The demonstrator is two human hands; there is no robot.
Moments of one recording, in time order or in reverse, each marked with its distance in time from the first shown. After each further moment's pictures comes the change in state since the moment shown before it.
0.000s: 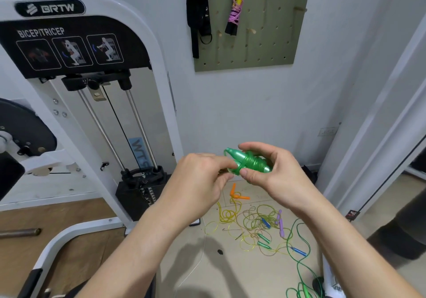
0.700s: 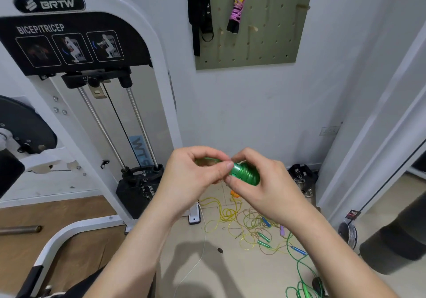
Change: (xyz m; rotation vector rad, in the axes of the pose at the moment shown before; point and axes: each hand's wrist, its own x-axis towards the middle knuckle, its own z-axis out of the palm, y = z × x) left_hand 0.001 0.002 -0.004 -0.849 0.093 -0.559; right_hand -0.008 0.002 0.020 -0.408 0.013 -0.267
